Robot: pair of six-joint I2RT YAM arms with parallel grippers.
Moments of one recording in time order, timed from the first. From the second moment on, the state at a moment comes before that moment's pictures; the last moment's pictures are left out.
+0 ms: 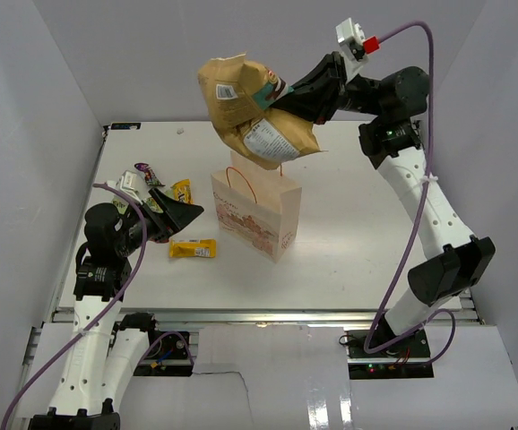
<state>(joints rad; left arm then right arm) -0.05 0.65 0.76 -0.34 0.58 -0.80 0.40 1.62 1.85 0.52 -1.17 0.52</state>
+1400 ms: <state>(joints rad) -0.05 0.74 0.78 -0.34 0.58 -0.79 0.44 1.68 1.42 0.99 -1.07 0.48</state>
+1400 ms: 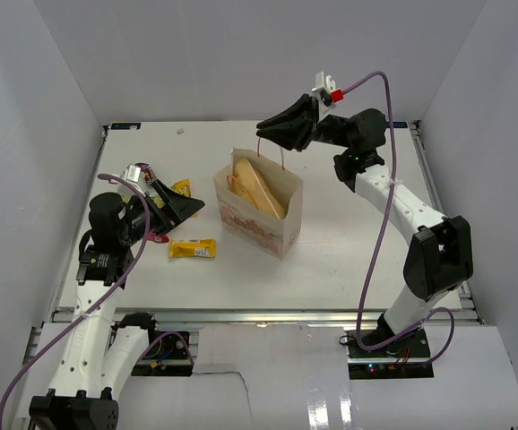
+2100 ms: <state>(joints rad) -0.05 1.00 0.68 -0.60 0.15 -1.08 0.17 1.24 1.21 -0.34 -0.73 -0.38</state>
